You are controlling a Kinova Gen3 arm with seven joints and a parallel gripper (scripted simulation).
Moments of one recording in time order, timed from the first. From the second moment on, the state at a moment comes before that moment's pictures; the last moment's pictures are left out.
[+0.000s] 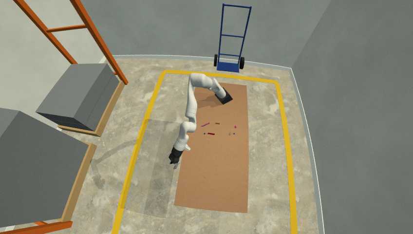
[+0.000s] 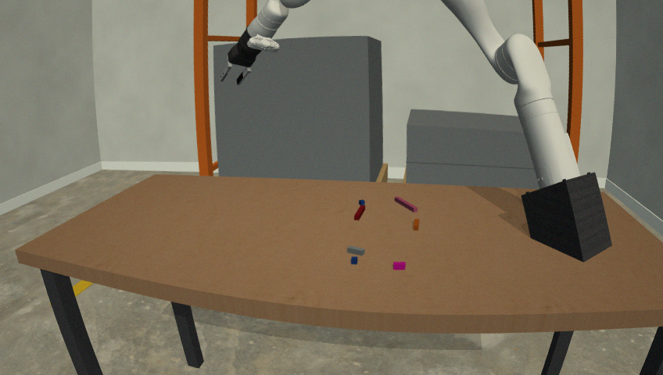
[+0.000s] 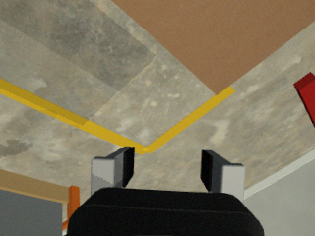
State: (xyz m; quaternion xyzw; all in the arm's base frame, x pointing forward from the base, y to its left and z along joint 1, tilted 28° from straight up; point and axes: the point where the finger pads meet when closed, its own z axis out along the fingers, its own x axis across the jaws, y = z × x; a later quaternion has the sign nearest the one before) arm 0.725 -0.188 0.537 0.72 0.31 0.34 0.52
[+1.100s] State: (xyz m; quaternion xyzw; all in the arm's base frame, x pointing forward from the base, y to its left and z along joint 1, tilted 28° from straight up) arm 0.714 -0.062 0.381 0.83 0.19 0.39 0.33
